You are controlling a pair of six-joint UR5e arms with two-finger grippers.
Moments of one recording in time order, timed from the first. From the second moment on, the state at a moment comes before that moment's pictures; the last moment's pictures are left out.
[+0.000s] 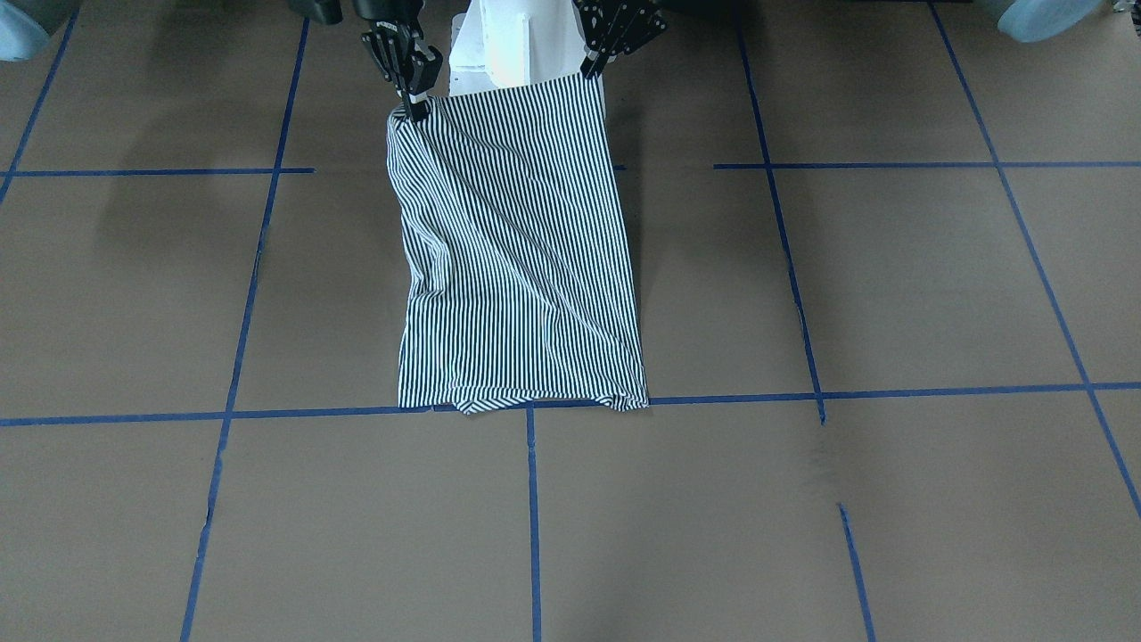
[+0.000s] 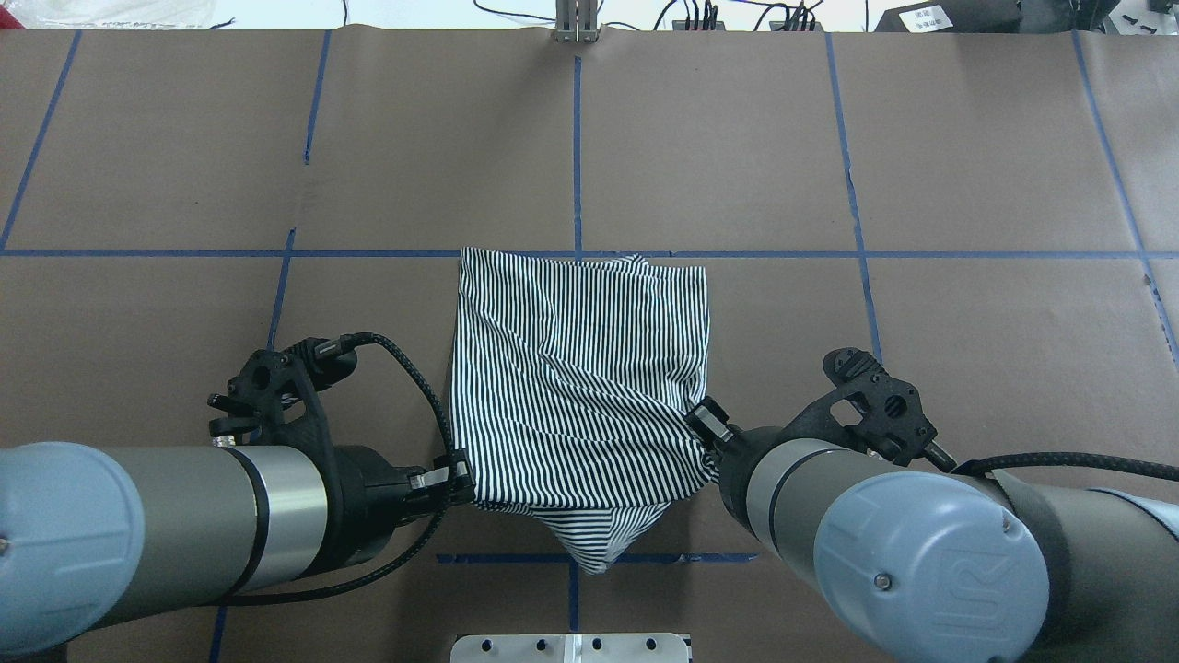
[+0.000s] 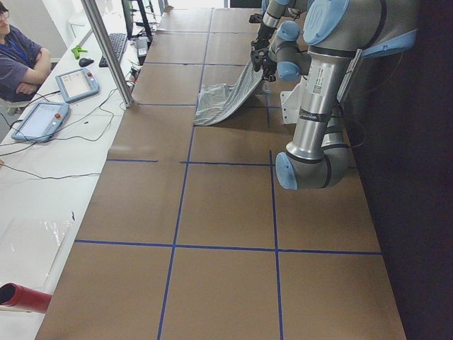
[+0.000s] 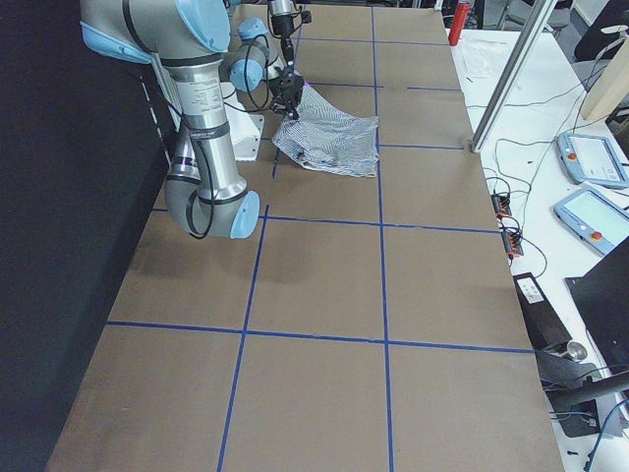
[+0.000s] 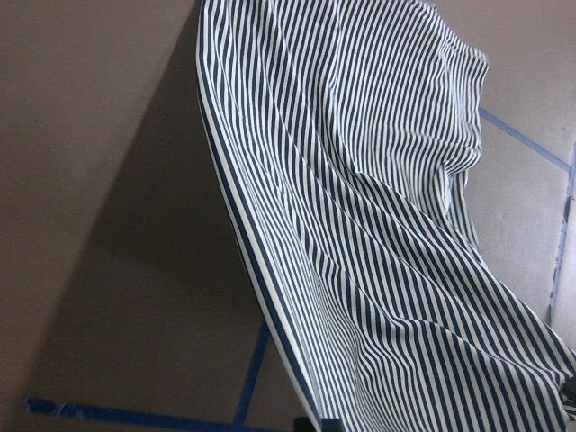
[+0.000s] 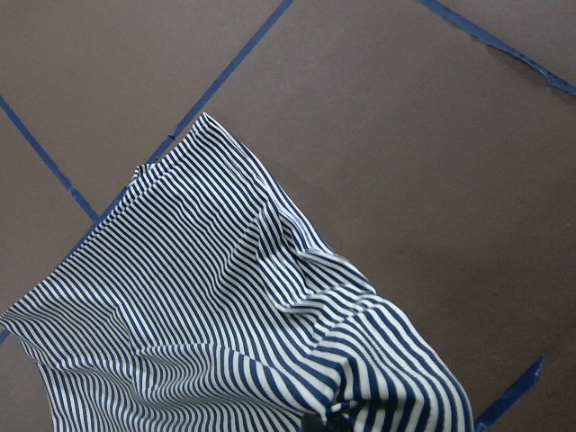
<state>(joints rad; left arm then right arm) -0.25 -1.96 -2.39 -1.56 -1.61 -1.76 0.19 -1.12 2.38 -1.95 1.37 2.26</state>
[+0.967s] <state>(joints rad) -0.58 -2.15 -2.01 -1.61 -1.67 -1.49 0.37 -0.97 2.03 -1.81 1.38 2.16</state>
